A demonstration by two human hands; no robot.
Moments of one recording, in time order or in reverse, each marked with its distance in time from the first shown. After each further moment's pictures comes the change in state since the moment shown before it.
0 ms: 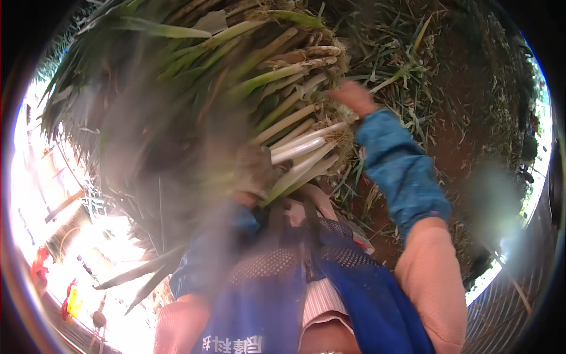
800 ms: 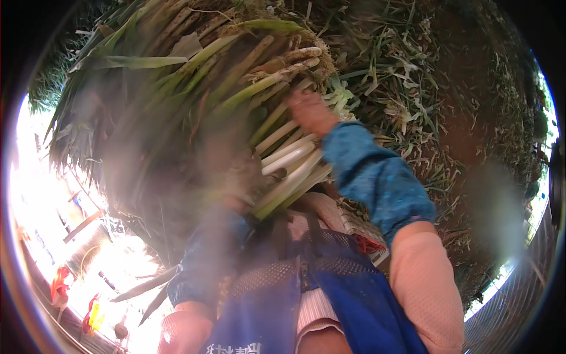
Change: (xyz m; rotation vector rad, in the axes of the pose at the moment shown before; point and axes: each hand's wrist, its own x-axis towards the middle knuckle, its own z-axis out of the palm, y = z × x) left_hand 0.035 0.012 0.003 -0.009 -0.274 -0.064; right_hand 0.012 -0.006 0.073 -0.350 0.568 -0.640
